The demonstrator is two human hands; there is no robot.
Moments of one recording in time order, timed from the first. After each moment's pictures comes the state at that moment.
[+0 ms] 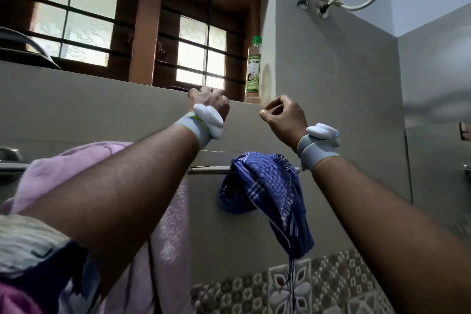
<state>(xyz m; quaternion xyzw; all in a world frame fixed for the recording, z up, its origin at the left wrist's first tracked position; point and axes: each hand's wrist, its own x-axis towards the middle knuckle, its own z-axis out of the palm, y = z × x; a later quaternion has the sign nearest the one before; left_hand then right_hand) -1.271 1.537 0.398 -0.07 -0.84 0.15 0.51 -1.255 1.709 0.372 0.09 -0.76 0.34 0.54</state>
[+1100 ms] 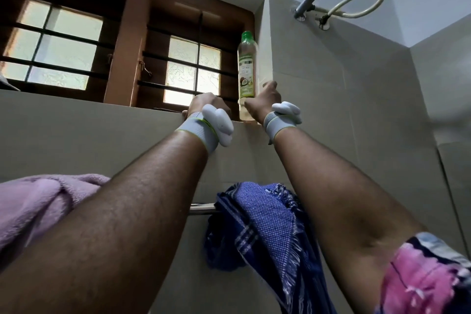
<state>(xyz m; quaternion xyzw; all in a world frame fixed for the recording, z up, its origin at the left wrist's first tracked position) -1.326 1.583 0.443 -0.08 -0.84 -0.16 0.51 -1.350 1.705 0.474 0.06 -0.72 0.41 0.56</state>
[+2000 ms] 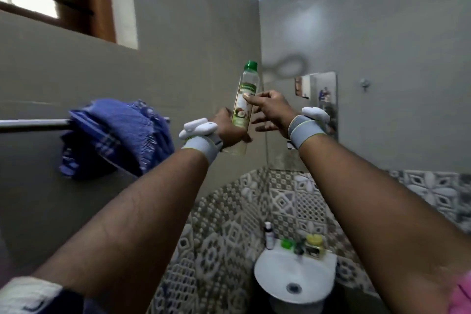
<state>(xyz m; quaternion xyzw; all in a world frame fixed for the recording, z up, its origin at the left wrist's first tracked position) -1.219 1.794 0.266 -0.41 -0.78 -0.46 0.09 -1.140 1.904 0.289 -0.13 -0.73 0.53 0.42</state>
